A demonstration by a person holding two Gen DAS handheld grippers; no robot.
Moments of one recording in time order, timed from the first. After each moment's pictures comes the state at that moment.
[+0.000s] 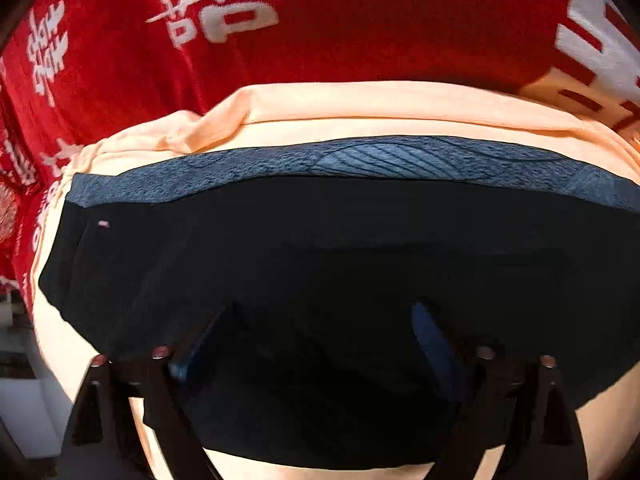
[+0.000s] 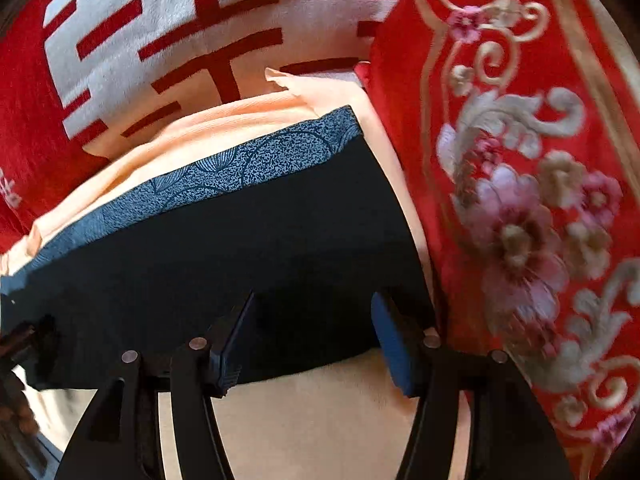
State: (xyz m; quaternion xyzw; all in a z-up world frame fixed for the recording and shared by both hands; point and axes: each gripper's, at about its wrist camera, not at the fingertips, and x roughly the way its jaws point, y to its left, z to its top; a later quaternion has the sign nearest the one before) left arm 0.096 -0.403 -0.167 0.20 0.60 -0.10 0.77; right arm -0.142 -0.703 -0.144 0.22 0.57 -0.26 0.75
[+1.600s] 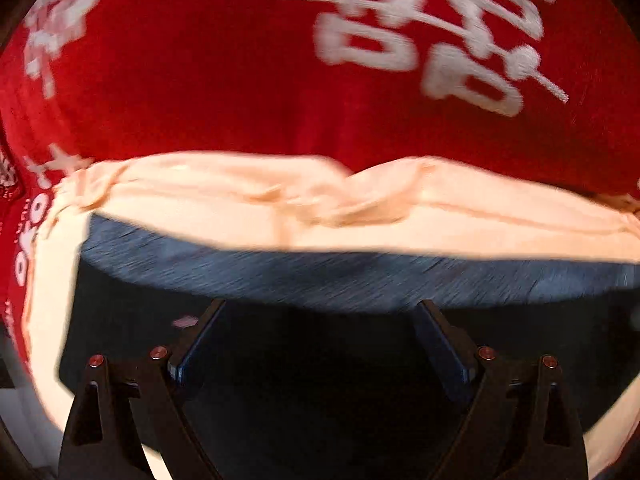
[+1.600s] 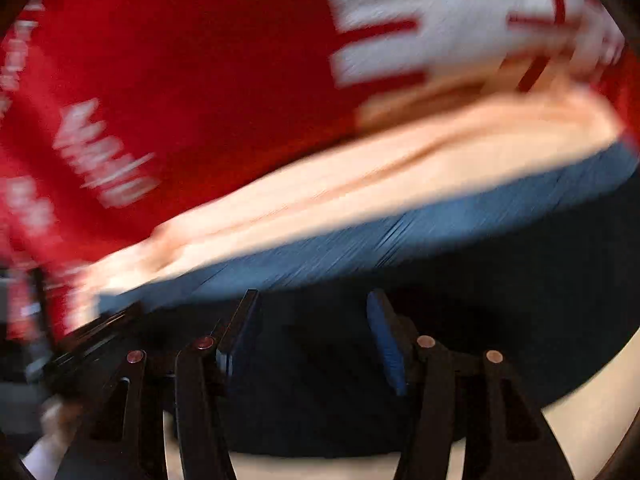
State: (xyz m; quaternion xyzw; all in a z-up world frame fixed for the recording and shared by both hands) left arm 0.261 -0.259 -0.169 0.16 0.60 -0.14 0.77; right arm -0.014 -0.501 -0.122 0.43 0.52 -0.06 0.74
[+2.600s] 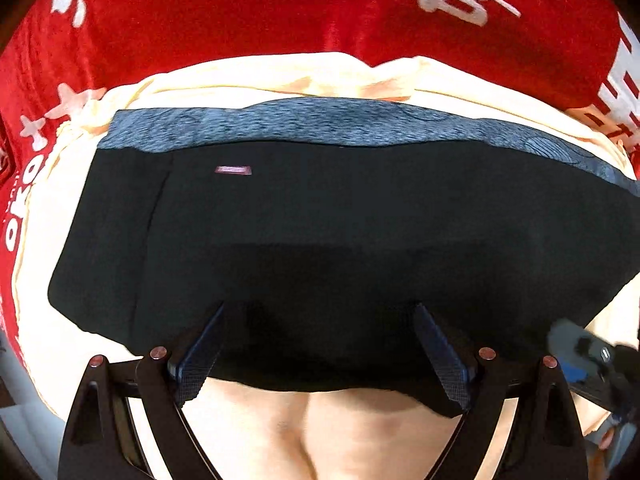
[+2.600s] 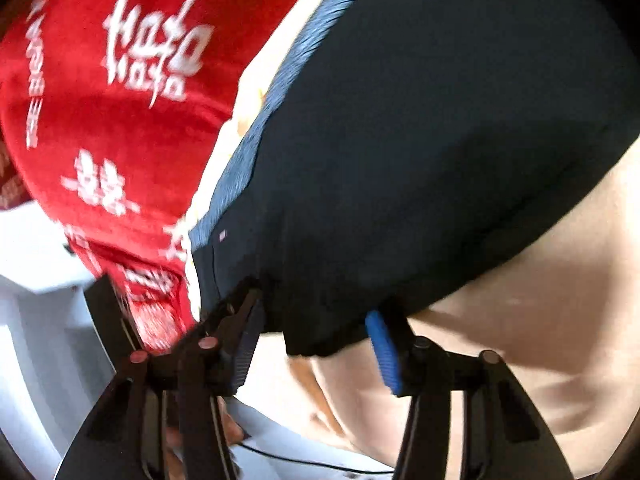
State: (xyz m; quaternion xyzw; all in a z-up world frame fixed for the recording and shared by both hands) left arm 0.168 -0.202 -0.177 0.16 0.63 -0.19 0.74; right arm -0.034 -0.384 -0.194 0.61 0.48 -0.03 0.63
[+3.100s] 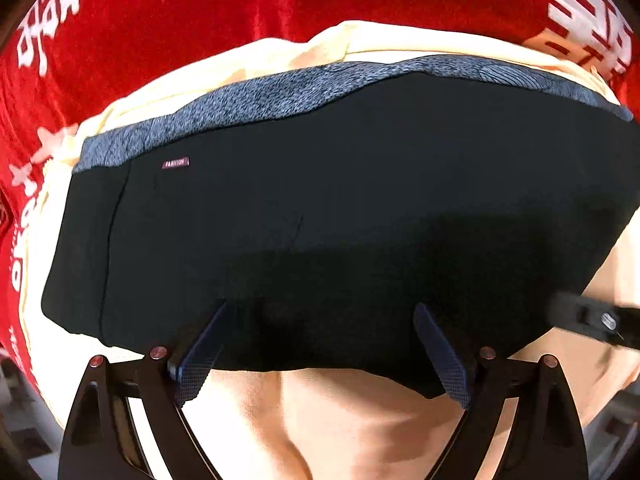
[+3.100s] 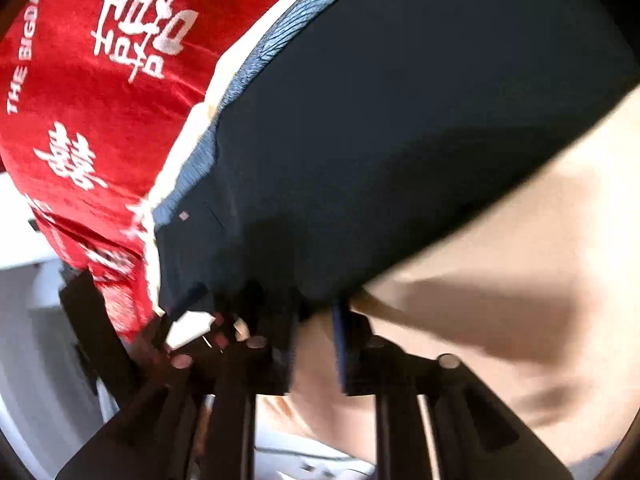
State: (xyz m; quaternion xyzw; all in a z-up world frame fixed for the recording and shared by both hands) left arm 0.115 -0.231 -0.192 0.23 0.61 -0.22 0.73; right arm -0.062 -0.387 -0.169 0.49 0.56 -0.06 0.67
